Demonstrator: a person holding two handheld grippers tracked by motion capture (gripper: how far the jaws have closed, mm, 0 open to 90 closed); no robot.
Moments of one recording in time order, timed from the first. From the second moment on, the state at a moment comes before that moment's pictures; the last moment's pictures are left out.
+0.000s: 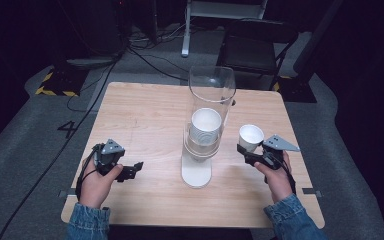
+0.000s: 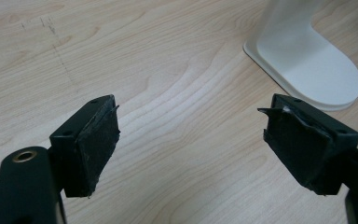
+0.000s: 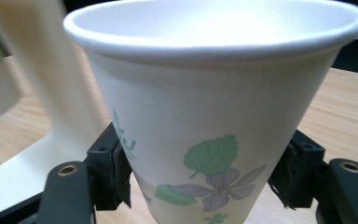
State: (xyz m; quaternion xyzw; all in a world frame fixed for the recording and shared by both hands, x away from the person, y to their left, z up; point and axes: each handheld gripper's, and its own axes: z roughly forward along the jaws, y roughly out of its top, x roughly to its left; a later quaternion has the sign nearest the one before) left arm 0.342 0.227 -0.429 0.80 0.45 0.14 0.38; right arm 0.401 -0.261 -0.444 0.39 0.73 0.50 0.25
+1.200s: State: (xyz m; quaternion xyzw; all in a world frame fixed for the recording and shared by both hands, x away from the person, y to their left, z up) left arm 0.337 0.229 -0.435 0.80 0.45 0.14 0.36; right arm 0.469 -0.270 -0.497 0.48 0.75 0.40 0.23
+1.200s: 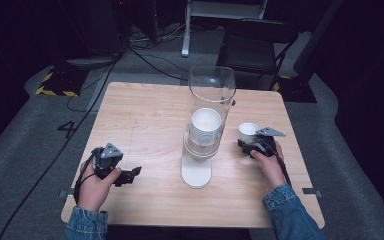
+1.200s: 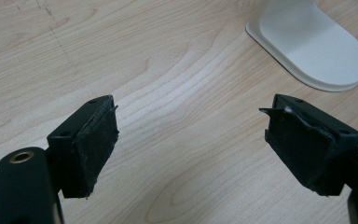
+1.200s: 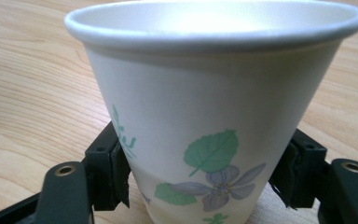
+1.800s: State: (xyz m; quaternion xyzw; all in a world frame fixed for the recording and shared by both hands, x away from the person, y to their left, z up) left arm 0.339 0.229 -0.434 0.80 0.45 0.14 0.37; right arm 0.466 -0.267 -0.497 0.46 0.76 0.38 0.24
